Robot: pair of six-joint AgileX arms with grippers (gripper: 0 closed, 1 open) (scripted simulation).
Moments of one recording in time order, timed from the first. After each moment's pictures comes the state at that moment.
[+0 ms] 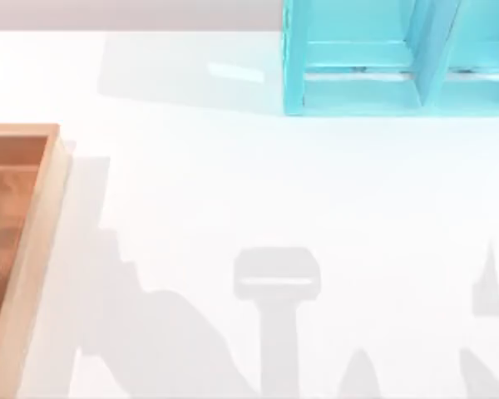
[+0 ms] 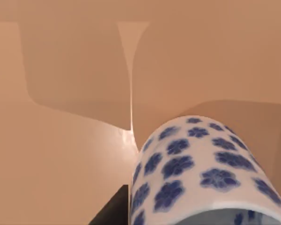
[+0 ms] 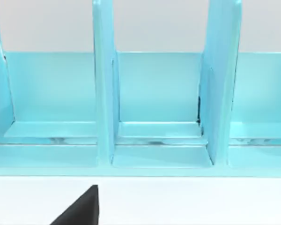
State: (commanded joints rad) left arm 0.25 1.79 1.10 -0.88 0.00 0.27; right arm 0.00 0.00 0.00 0.00 0.00 0.00
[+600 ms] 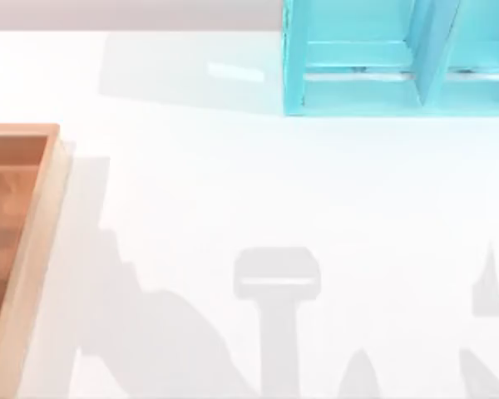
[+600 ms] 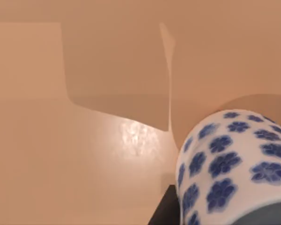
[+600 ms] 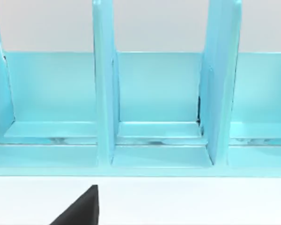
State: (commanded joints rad) left arm 0.25 1.79 1.10 -0.88 0.00 0.27; right arm 0.00 0.00 0.00 0.00 0.00 0.00
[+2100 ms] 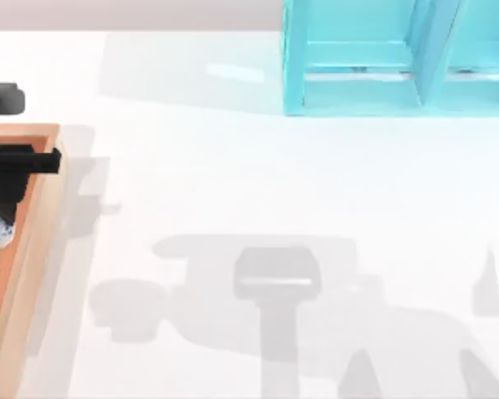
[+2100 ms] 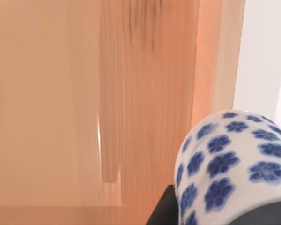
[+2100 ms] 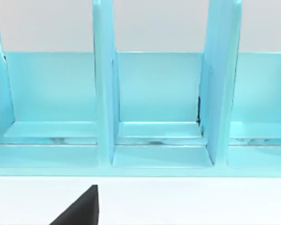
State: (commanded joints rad) left arm -0.08 1.66 1.35 -1.26 0.00 -0.06; right arm 0.00 0.00 0.00 0.00 0.00 0.00
